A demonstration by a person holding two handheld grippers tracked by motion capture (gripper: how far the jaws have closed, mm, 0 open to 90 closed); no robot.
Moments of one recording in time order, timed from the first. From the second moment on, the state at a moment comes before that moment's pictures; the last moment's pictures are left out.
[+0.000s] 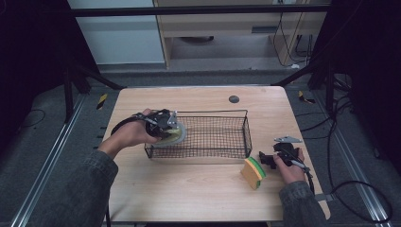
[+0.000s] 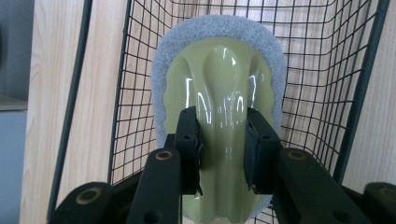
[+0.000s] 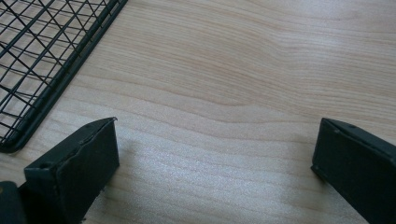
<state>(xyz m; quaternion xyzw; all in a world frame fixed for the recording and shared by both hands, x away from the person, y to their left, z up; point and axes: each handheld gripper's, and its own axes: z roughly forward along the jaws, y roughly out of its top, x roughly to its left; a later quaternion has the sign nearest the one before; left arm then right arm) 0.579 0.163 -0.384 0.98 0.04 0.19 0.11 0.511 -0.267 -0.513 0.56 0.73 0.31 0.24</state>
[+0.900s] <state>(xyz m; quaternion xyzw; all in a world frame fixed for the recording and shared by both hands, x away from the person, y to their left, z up) 0.592 0.160 -0.413 0.98 0.06 0.16 0.10 0.511 -0.267 -0.513 0.56 0.73 0.31 0.24</state>
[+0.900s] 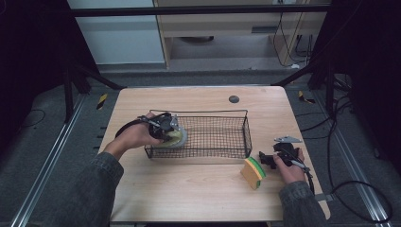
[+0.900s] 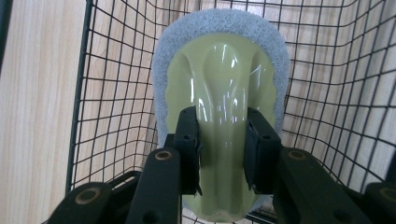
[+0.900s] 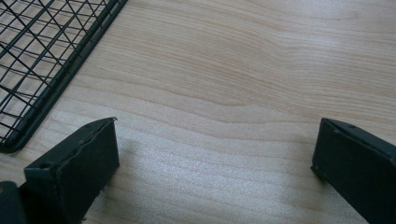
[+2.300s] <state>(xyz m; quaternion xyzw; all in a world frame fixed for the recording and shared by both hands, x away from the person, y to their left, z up) 0.575 0.162 -0.373 0.94 0.14 0.23 0.22 0.511 -0.267 -0.513 0.56 0.73 0.31 0.24</state>
